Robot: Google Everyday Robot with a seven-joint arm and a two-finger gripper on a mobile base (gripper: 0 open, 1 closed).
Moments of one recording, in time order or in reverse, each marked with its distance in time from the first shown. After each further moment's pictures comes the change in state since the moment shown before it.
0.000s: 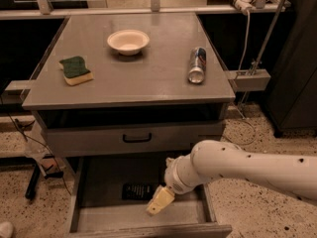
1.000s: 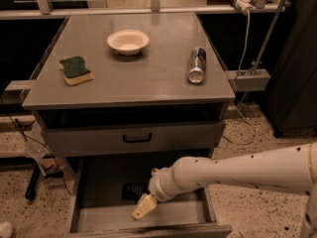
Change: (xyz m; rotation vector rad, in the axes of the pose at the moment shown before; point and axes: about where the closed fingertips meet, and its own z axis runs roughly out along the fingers) arm 0.004 0.001 0.101 -0.028 -0.061 0.024
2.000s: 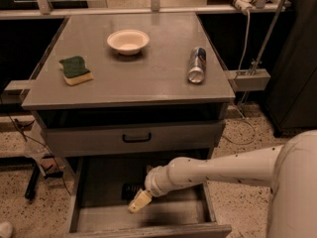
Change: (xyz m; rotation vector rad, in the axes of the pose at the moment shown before) arm 0.003 -0.031 0.057 -0.002 -0.061 -0.025
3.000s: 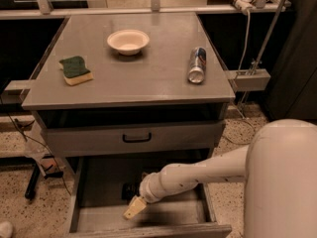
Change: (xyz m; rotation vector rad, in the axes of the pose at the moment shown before) arm 0.011 0.011 0.036 -0.019 0.025 0.017
